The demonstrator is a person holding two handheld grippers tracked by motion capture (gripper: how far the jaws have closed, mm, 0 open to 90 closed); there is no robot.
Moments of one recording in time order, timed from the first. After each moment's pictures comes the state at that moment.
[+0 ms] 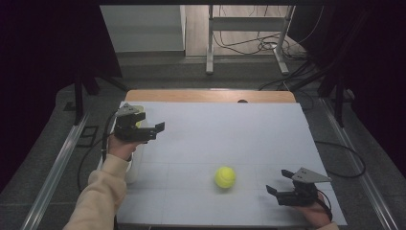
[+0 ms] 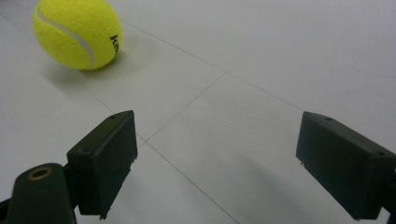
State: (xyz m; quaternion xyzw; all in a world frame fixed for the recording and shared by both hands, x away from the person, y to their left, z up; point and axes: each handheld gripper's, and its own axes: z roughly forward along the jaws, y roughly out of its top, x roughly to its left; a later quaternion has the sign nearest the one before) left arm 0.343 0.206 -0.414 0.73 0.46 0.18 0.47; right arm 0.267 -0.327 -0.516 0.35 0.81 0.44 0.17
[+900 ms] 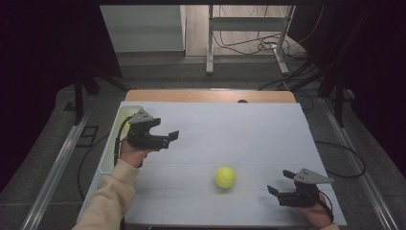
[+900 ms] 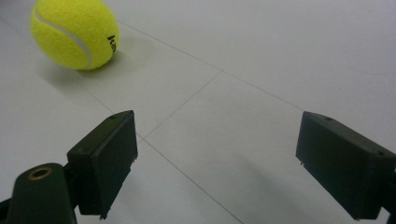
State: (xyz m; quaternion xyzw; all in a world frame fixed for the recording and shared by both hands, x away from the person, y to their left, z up) left arm 0.331 0.169 -0.418 0.76 0.41 0.15 0.48; right arm 0.264 -0.331 -0.516 0.35 0.81 0.44 0.18
